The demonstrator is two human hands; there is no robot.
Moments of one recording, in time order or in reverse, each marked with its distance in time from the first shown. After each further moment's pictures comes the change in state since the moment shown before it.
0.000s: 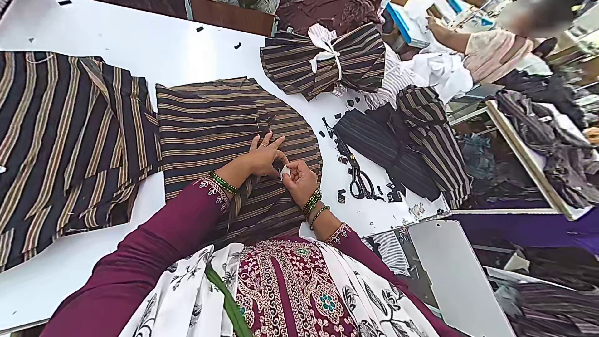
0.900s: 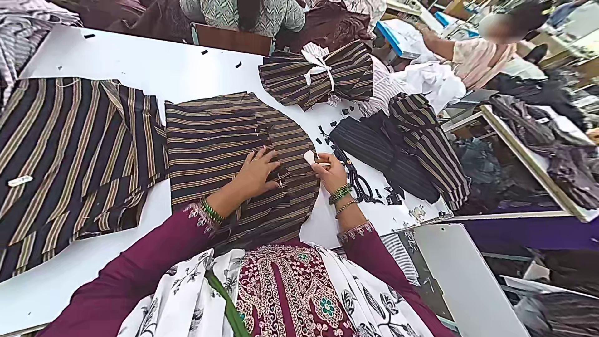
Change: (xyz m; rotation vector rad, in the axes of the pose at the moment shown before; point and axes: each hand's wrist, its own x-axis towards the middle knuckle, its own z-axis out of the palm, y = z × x) left_hand -0.033 -0.005 0.027 0.106 0.225 0.043; right_hand 0.030 0.026 -0.072 0.111 0.071 0.332
